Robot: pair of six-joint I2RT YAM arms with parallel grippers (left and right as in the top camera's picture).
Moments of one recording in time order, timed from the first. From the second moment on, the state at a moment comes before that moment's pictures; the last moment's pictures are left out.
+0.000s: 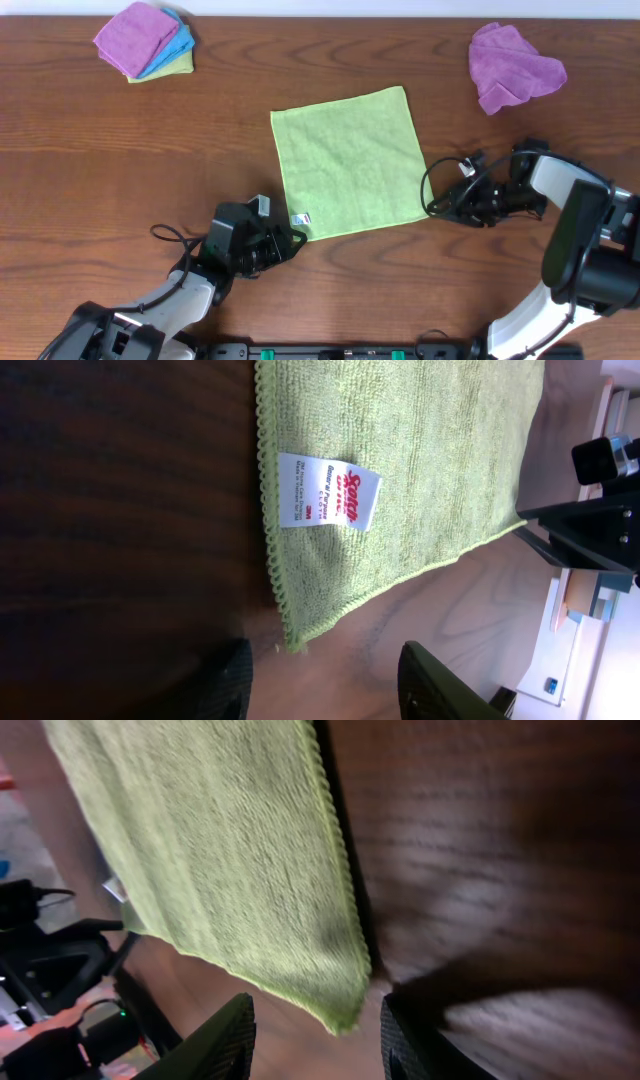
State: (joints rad) left arm -0.40 1.37 0.23 0.31 0.55 -0.90; right arm -0.27 1.93 1.00 -0.85 -0.73 -0.18
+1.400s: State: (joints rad) left arm -0.44 1.53 0.26 0.53 0.49 -0.96; right arm -0.22 1.95 1.01 -0.80 -0.76 -0.17
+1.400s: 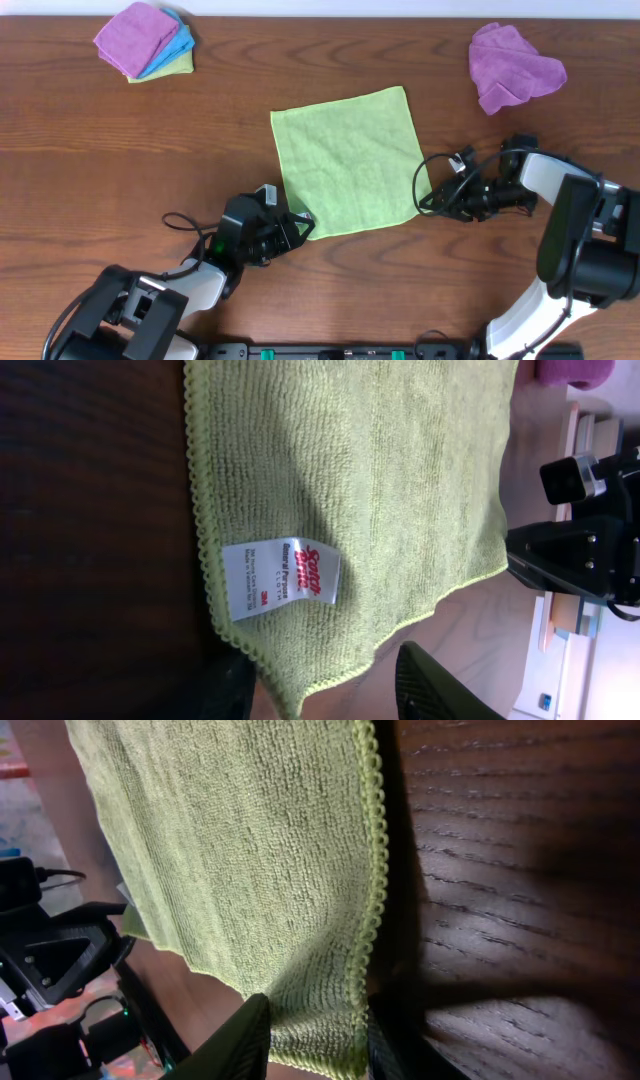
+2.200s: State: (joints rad) left arm -0.35 1.57 0.36 0.54 0.58 -0.91; right arm -0.17 1.94 1.13 -0.95 -0.63 -0.11
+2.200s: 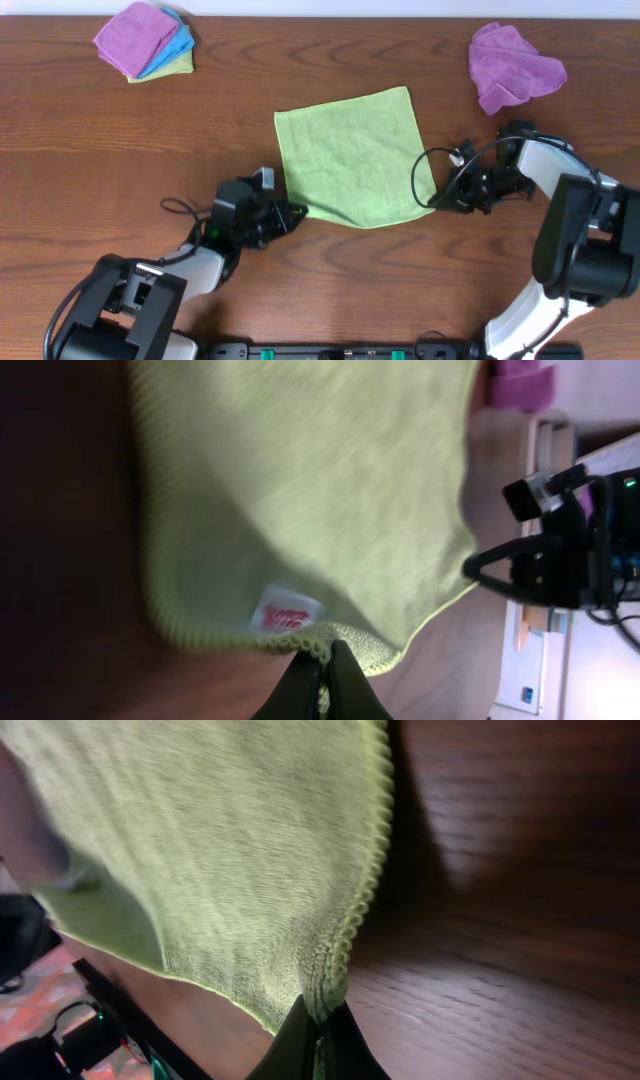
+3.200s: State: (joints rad) left arm -0.31 1.78 0.90 0.21 0.30 -0.64; right arm -0.02 1.91 1.32 -0.39 -0.59 0.14
